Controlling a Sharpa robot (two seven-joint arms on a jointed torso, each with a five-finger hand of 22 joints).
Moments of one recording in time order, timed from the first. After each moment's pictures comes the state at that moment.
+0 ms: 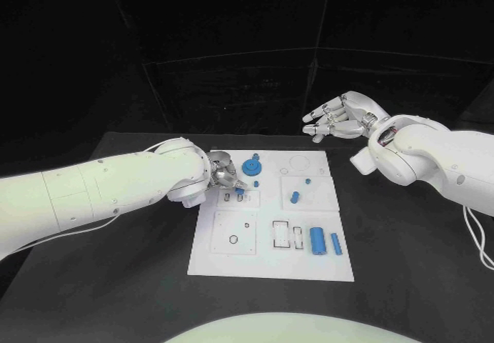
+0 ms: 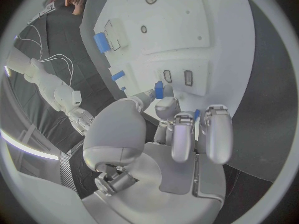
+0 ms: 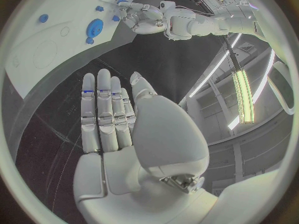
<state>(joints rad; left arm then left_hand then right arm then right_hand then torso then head) 1.28 -0.67 -0.13 1.41 -0.98 -0.03 -0.52 1.12 -0.05 0.52 0.09 0.12 0.92 0.05 0.56 0.64 1.33 -0.03 1.08 1.03 1.46 -0.08 1.57 1.31 0.05 1.46 0.02 1.45 1.31 1.32 -0.80 -0.04 1.40 -0.73 -0.29 0.15 1.47 -0.05 -0.01 0.13 0.23 1.01 0.16 0.08 0.07 1.31 0.08 0.13 0.16 1.36 0.03 0.23 0.29 0.17 1.05 0.15 0.43 0.15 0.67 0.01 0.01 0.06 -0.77</state>
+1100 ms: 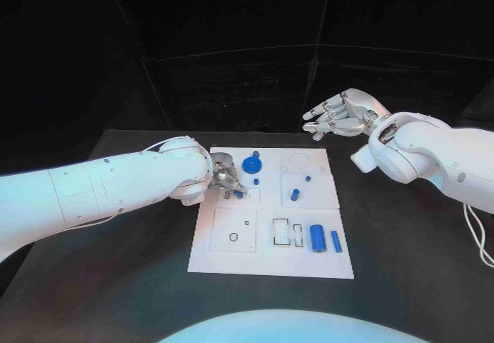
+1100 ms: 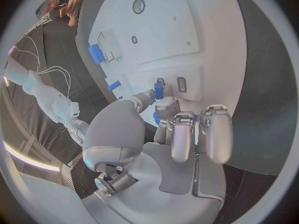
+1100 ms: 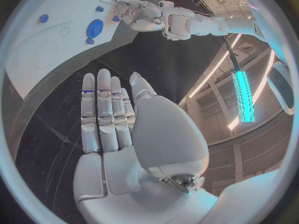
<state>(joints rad) 1.27 -0.65 -0.14 1.39 -1.05 0.05 -0.52 1.10 -0.06 0.54 0.06 0.11 0.92 0.05 0.57 0.65 1.33 -0.03 1.08 1.03 1.46 -0.08 1.57 1.31 0.05 1.46 0.02 1.45 1.31 1.32 -0.80 -0.04 1.40 -0.73 -0.29 0.15 1.47 -0.04 -0.01 0.13 0.23 1.01 0.16 0.08 0.07 1.31 0.08 0.13 0.16 1.36 0.03 0.23 0.29 0.17 1.05 0.15 0.43 0.15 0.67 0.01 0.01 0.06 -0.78</state>
